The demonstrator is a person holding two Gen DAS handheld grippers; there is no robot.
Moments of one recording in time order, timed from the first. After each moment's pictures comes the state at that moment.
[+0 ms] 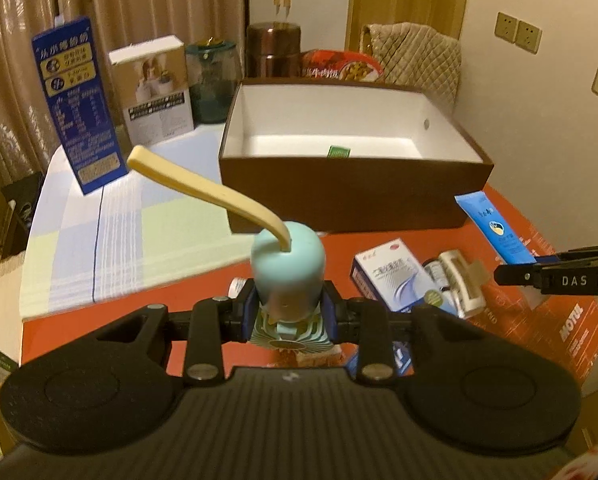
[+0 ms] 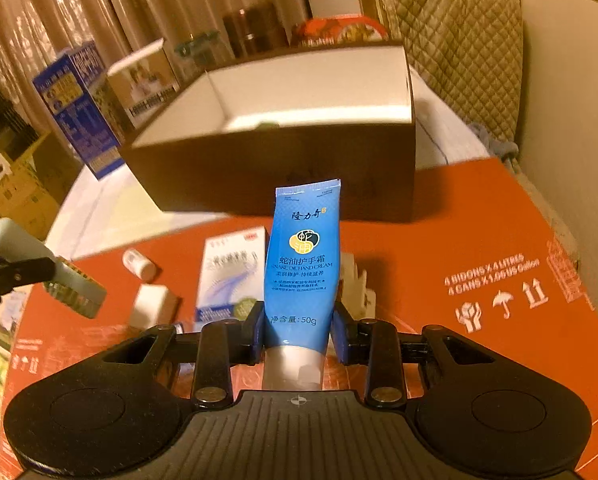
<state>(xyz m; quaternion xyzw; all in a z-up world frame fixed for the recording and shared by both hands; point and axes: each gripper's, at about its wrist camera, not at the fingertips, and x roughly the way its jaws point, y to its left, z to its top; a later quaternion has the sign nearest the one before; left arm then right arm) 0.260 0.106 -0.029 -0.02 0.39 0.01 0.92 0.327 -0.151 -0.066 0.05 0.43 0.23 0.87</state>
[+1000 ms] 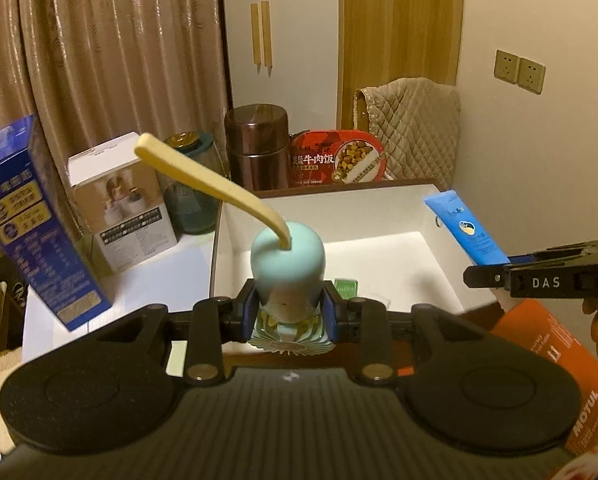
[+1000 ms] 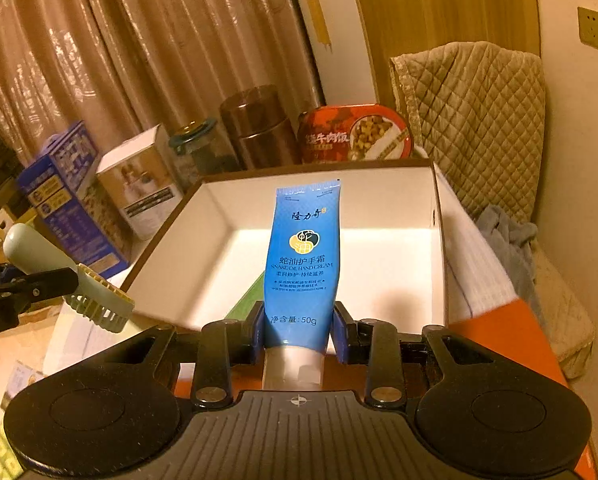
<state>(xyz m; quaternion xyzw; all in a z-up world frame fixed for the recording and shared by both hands) 0.408 0.106 0.029 0.02 0.34 -0.01 0.94 0.465 -0.119 -0.007 0.07 0.38 0.23 0.89</state>
